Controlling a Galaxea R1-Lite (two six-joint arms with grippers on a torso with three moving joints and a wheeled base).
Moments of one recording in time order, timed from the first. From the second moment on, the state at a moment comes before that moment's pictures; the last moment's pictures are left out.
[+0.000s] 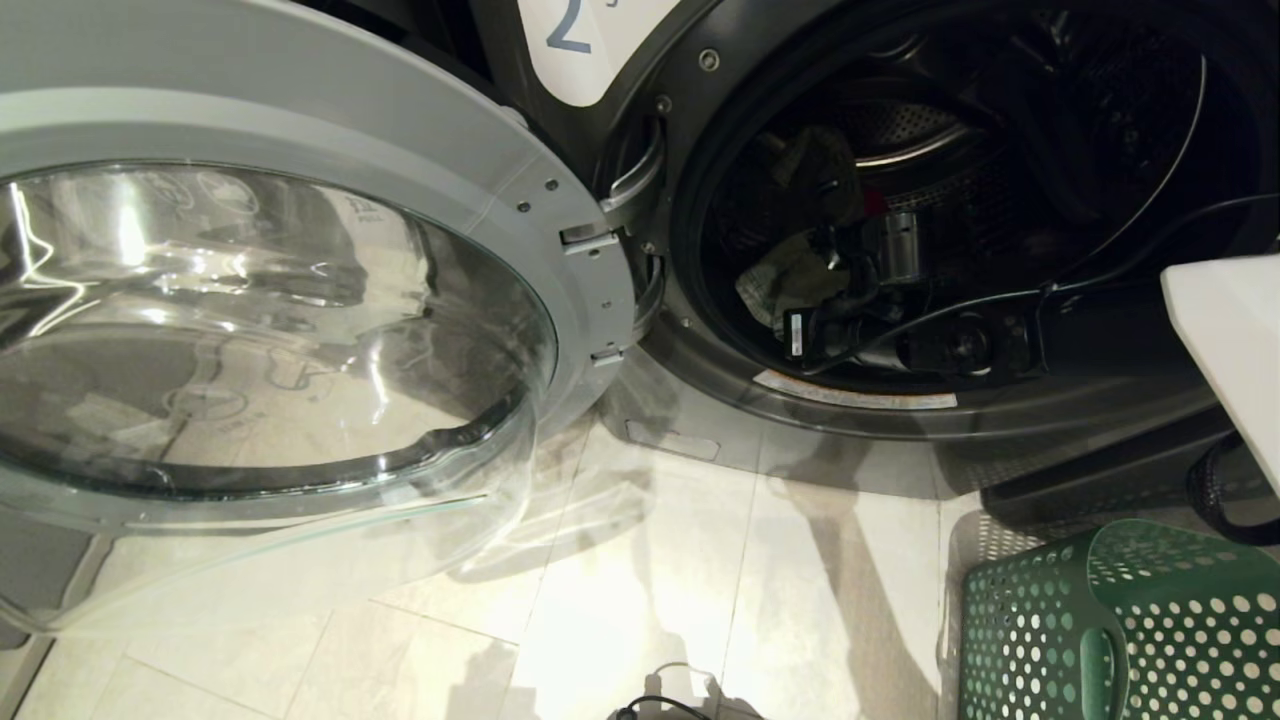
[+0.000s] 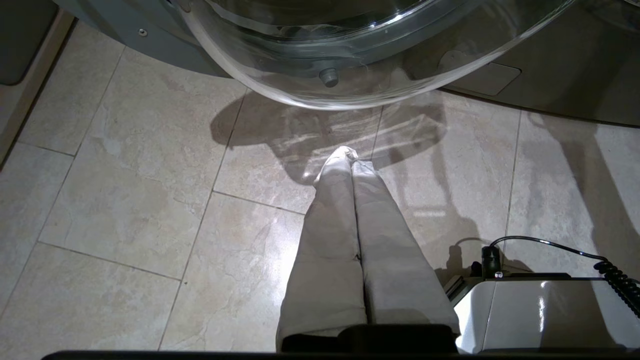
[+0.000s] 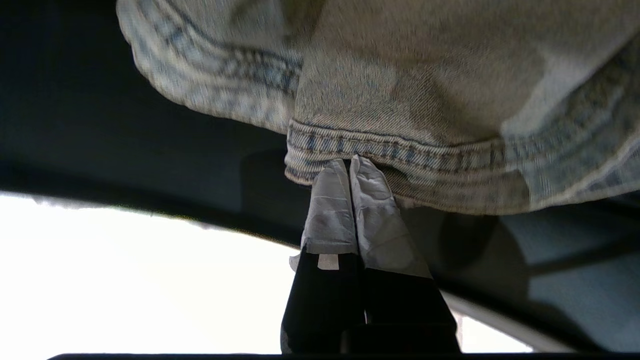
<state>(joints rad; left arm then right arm) 0.00 0.00 0.00 0.00 0.00 0.00 0.36 2.17 -1.74 -0.10 -0.16 0.10</state>
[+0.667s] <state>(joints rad) 0.00 0.00 0.00 0.00 0.00 0.00 0.35 2.14 -1.78 0.08 -0.15 0.11</state>
